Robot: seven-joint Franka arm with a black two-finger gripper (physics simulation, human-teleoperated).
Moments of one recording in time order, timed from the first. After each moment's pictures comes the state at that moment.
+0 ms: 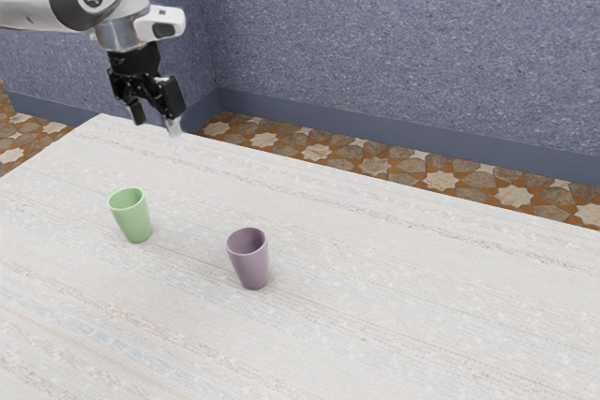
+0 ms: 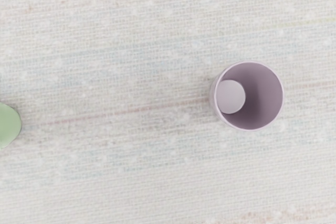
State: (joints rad) arm -0.24 -0.04 0.33 -1.75 -0.02 1.69 0.22
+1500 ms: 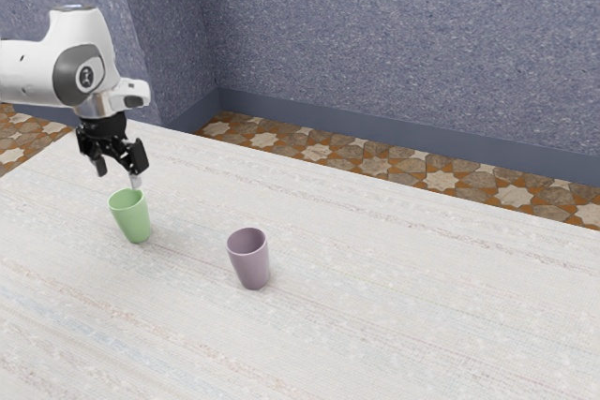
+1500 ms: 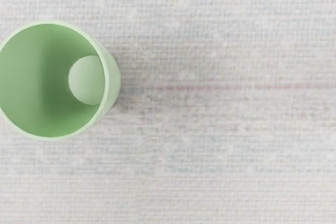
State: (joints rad) arm -0.12 0.10 0.42 -1.93 0.02 1.97 0.30
